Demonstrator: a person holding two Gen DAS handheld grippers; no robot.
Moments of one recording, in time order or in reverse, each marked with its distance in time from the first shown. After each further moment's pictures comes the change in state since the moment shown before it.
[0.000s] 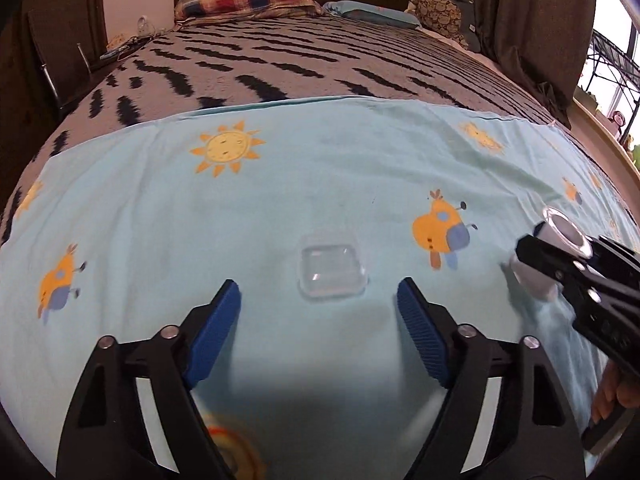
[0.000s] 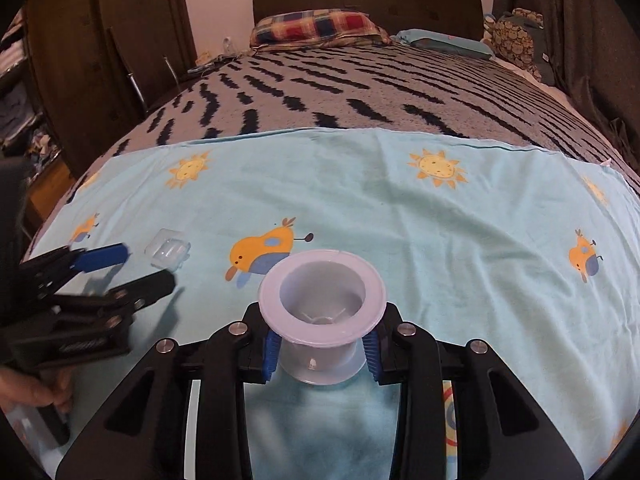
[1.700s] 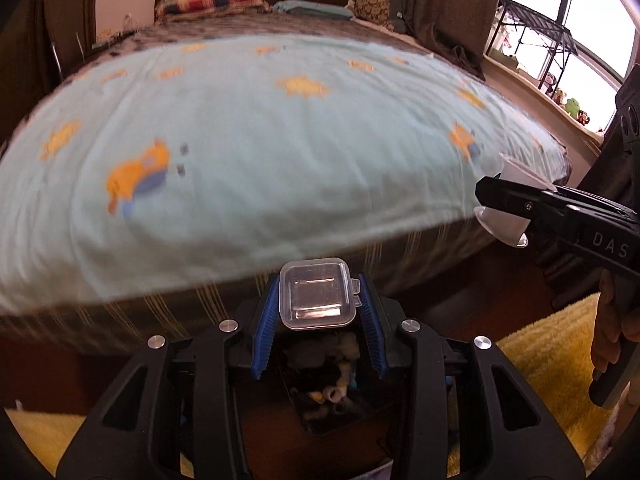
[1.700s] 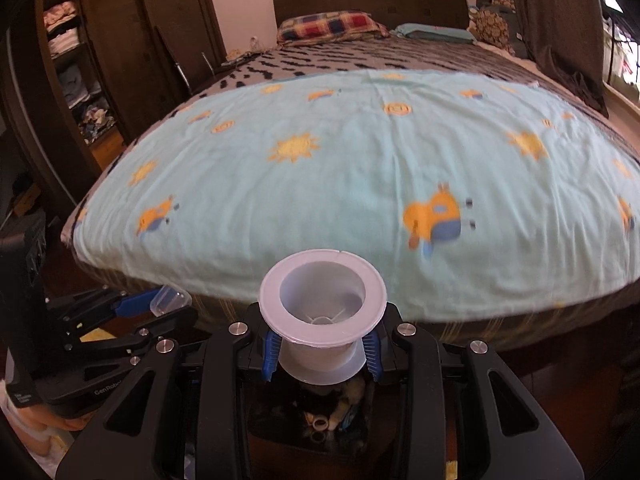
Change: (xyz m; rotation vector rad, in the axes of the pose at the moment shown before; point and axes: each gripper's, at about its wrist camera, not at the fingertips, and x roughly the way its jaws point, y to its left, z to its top) left arm -0.192 -0.117 -0.321 0.034 -0.005 -0.143; right arm -0.226 0.024 -0.270 0.037 0.013 0.064
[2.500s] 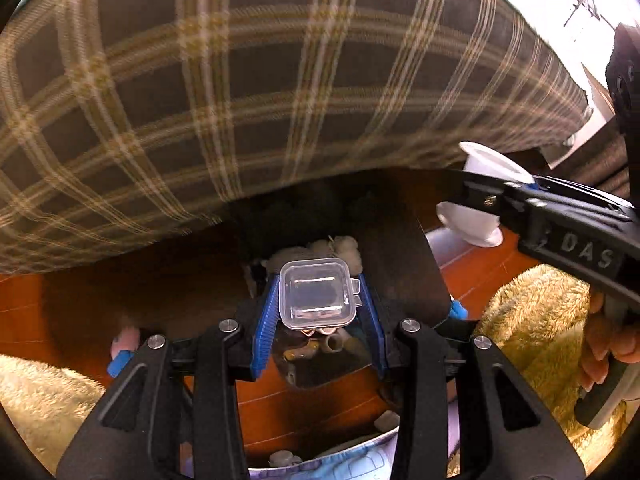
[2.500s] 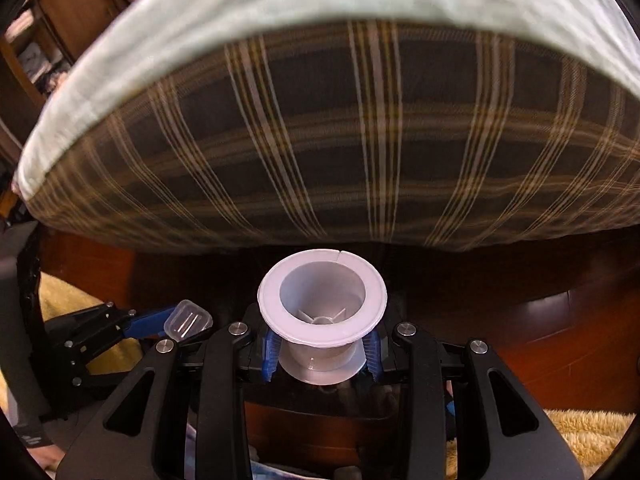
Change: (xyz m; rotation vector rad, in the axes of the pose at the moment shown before) left arm 0.108 0.003 -0.090 -0.023 0.267 -0.043; right arm 0.117 -0.004 -0.100 0.085 0.265 -0.029
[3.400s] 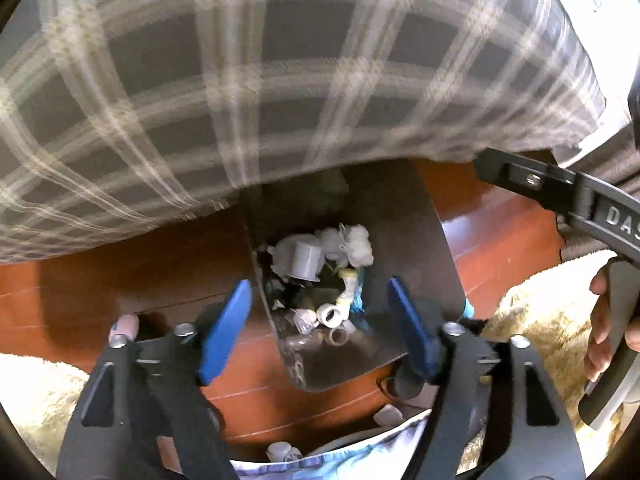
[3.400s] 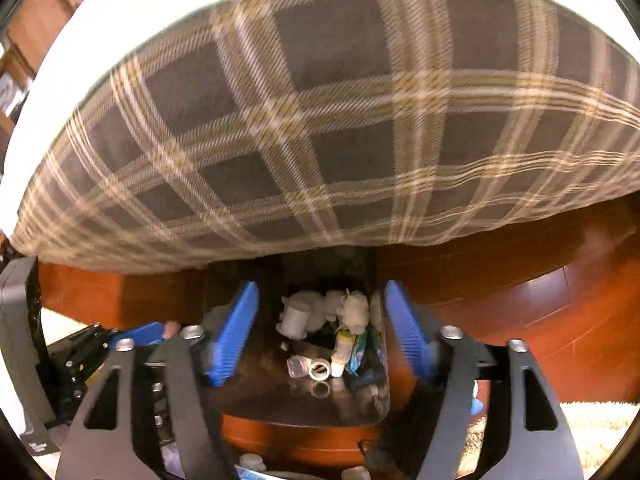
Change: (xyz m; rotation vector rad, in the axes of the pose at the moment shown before) left arm 0.013 0.016 0.005 -0.057 0.043 0.022; right arm 0.003 -0.063 0.018 0.142 -0.053 -0.018
